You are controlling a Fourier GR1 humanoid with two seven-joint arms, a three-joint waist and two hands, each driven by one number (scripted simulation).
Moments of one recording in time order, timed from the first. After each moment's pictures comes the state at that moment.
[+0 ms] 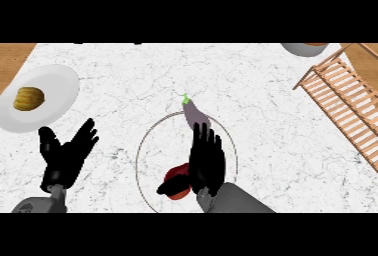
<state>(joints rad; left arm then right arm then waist) -0.06 0.33 -0.11 -1.32 0.32 0.12 0.22 -0.48 -0.01 0.85 -1.29 0.71 -0.26 1.16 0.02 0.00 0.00</state>
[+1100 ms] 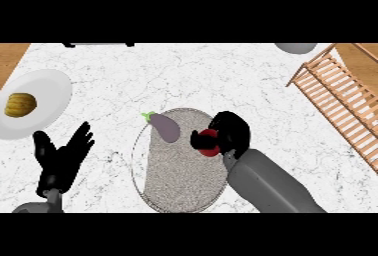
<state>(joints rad) -0.02 0.31 -0.07 -1.34 0.29 0.11 0.23 -0.62 -0.14 0.73 -1.10 0.49 -0.42 1.07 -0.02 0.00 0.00</state>
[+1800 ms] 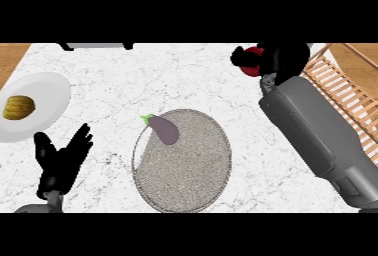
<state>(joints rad) -0.01 0.31 -0.06 -1.35 0.28 0.12 0.24 -0.96 -0.30 0.42 -0.99 0.84 -0.47 1.22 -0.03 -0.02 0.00</state>
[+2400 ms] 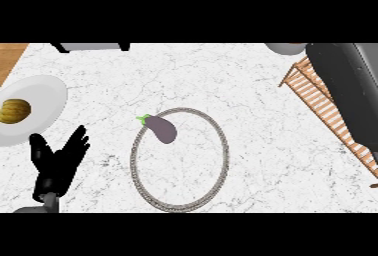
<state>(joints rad) 0.00 0.31 -0.05 -1.35 0.29 0.12 0.25 -1.15 -0.43 0.21 -1.05 1.02 -0.30 1.26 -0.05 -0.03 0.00</state>
